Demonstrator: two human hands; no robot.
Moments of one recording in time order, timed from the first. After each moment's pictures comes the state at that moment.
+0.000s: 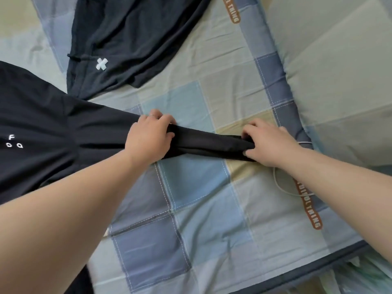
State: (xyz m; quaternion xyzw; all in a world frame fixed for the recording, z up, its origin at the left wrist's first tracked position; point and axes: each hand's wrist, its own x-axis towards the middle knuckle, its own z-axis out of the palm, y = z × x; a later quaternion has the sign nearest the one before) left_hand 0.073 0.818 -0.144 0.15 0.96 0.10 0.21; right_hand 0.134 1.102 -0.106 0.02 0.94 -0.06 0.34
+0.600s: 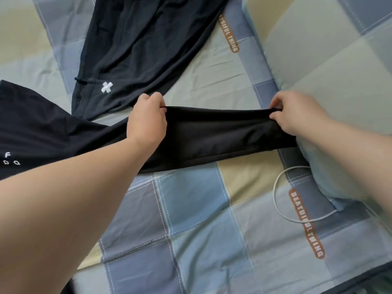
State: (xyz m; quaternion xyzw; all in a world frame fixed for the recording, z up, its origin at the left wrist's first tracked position) left_hand 0.005 0.839 -0.128 0.01 0.97 0.24 0.07; right_hand 0.043 1.159 -0.082 0.16 0.96 -0.11 0.19
